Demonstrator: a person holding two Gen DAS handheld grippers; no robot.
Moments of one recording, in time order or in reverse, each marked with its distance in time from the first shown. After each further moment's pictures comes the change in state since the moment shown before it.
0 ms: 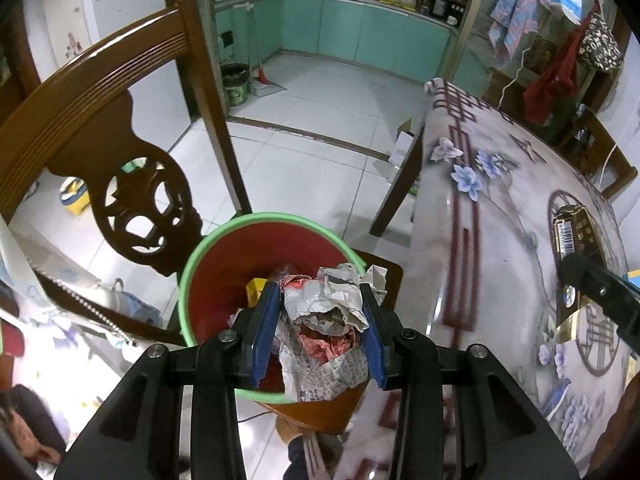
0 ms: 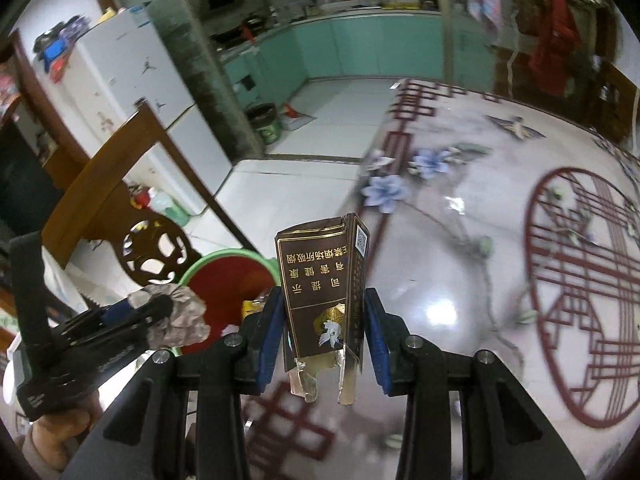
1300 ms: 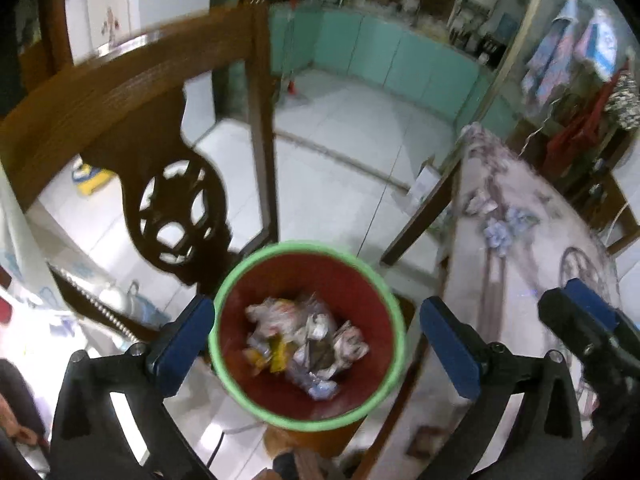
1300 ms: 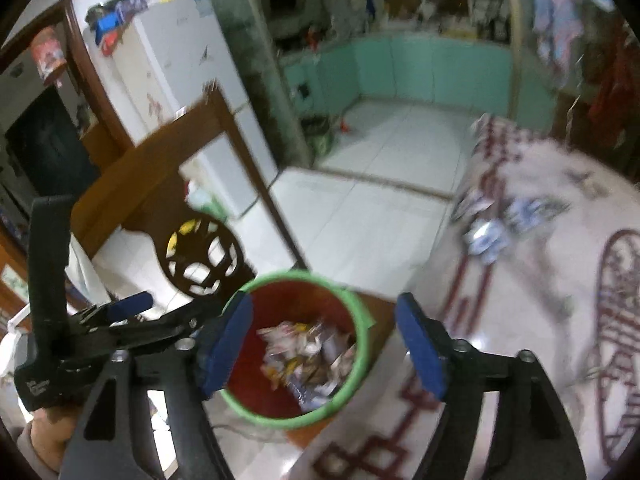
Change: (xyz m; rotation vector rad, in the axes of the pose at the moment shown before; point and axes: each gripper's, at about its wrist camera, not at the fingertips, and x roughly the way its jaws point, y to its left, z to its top) left arm -0.013 0.046 0.016 -0.126 -0.100 -0.013; right arm 0.029 0.083 0.012 -0.144 -0.113 0.078
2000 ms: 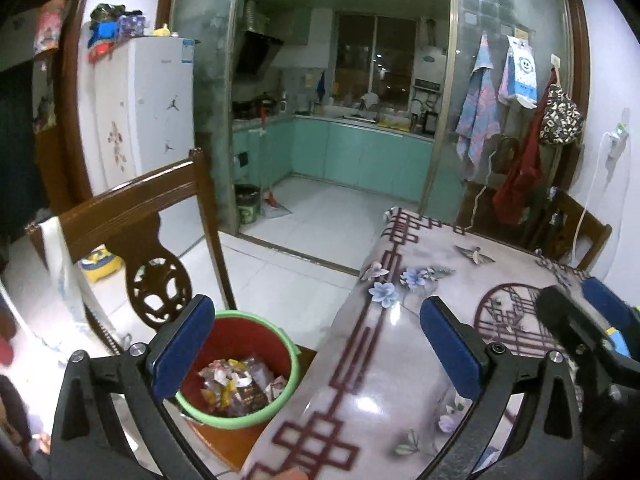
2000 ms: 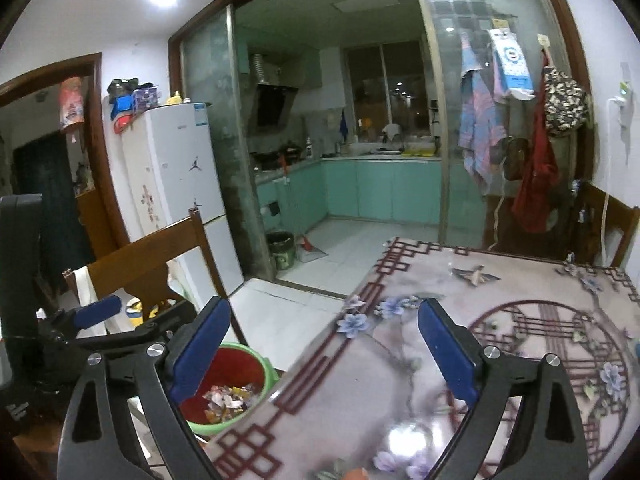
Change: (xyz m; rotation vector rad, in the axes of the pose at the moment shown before) left arm -0.138 -0.149 -0.053 0.087 -0.391 0.040; right arm -0.206 -0.094 -0.045 -0.052 -0.420 -0.106
